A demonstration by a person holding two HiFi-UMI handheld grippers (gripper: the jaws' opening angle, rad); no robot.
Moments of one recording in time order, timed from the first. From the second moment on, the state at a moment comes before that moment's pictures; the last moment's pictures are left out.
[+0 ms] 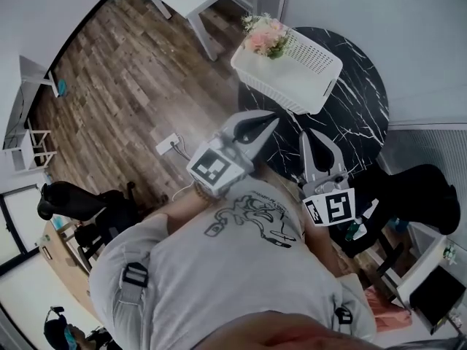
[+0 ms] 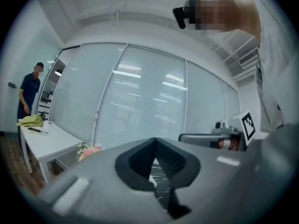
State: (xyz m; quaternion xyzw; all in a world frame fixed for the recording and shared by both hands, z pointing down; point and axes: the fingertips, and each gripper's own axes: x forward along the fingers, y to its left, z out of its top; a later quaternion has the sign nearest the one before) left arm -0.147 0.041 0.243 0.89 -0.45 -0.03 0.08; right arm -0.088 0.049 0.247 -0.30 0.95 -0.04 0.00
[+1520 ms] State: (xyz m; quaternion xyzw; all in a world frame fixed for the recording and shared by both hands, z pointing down) left arm -0.303 -0.192 0.424 0.87 -0.45 0.16 0.09; right arm -0.181 -0.208 0.437 -0.23 0.96 -0.06 -0.15
